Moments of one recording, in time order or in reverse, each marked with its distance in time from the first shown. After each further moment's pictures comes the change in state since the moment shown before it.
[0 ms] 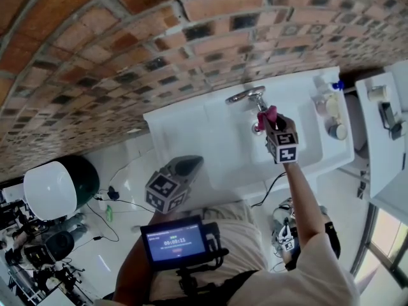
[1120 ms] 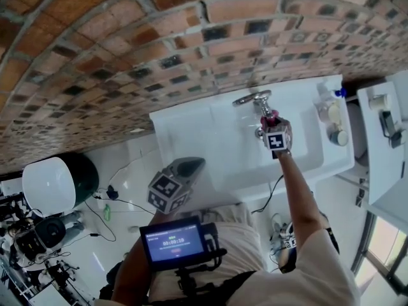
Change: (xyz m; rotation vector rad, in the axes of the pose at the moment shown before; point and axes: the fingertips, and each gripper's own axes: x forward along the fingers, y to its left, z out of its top) left arm -0.015 0.000 -0.004 0.008 -0.006 0.017; right arm 0.076 -0.022 -0.074 -0.085 0.242 -0.114
